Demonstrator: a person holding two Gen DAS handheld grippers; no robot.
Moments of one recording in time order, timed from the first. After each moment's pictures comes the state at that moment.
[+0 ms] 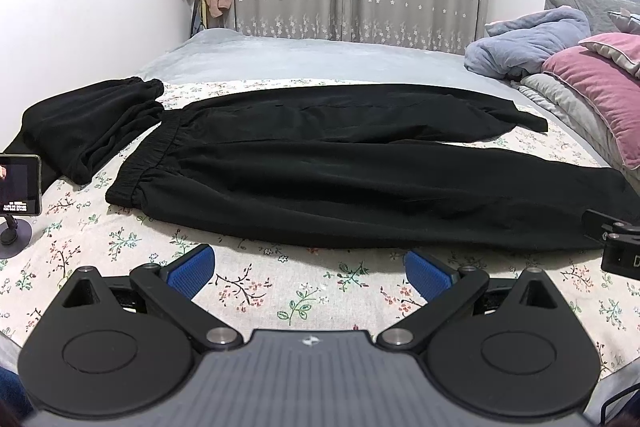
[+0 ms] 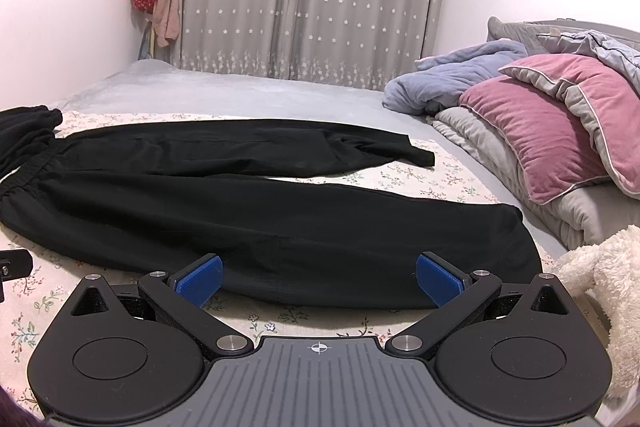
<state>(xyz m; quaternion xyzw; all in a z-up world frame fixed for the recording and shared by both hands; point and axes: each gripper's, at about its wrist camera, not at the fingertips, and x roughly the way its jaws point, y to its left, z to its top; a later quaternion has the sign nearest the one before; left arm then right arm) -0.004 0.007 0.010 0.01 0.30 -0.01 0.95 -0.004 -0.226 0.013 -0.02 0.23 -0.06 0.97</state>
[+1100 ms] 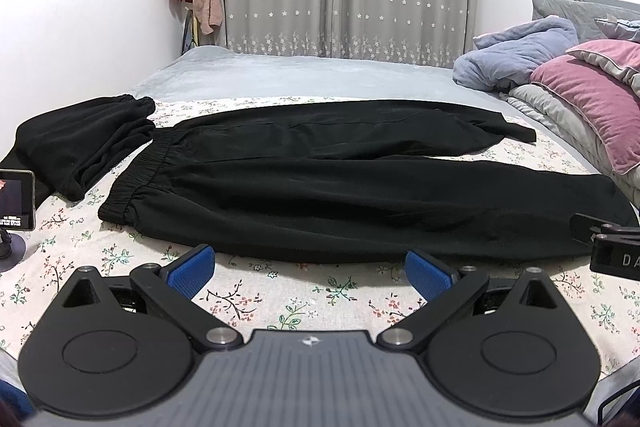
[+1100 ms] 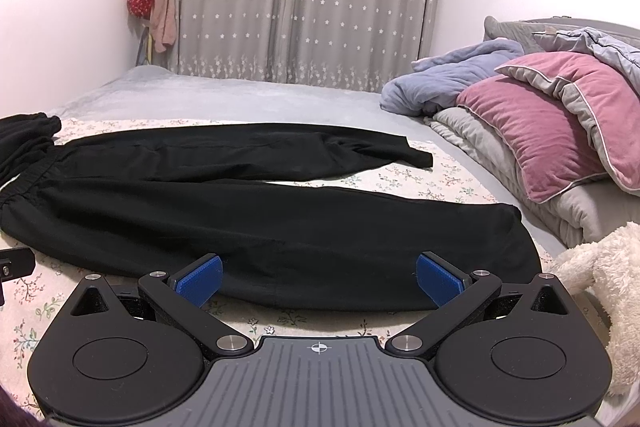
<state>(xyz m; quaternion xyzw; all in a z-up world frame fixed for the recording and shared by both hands) -0.007 0.005 0.011 0.01 0.28 -0.02 0.96 -0.005 -0.228 0.015 -0.02 0.22 -0.07 0.97</state>
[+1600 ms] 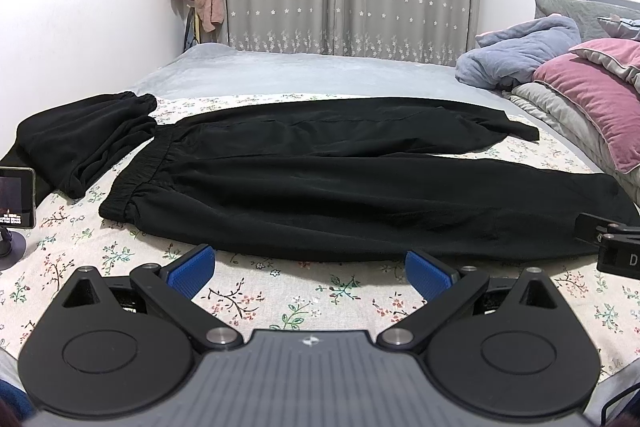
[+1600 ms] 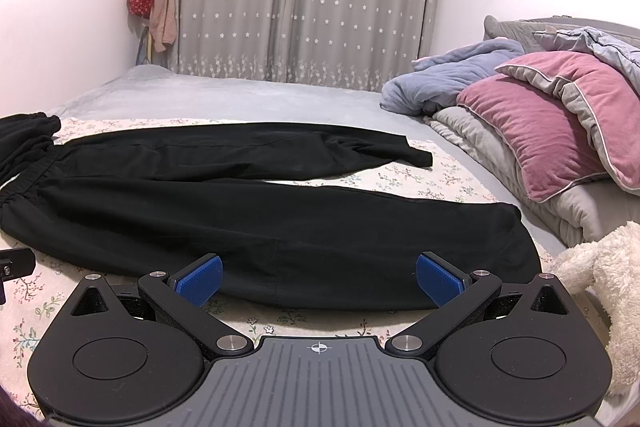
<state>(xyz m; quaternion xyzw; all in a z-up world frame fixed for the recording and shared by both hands) -0.005 0.006 0.009 0.01 0.28 -0.02 0.96 -0.004 -0.228 0.013 -0.02 0.22 -0.07 0.97</state>
